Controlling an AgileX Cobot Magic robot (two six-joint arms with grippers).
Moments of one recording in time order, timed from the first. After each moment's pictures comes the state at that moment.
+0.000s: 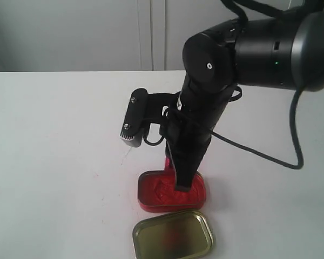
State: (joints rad) left arm -0.07 0.00 0.02 -0.06 0.52 0.08; right arm 0.71 1.73 -1.29 0.00 0.93 -0.73
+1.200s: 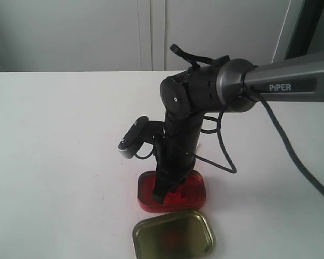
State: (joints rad) left arm -0.07 0.00 0.02 -0.06 0.52 0.08; right arm 0.68 2.03 -1.37 0.05 0.90 -0.52
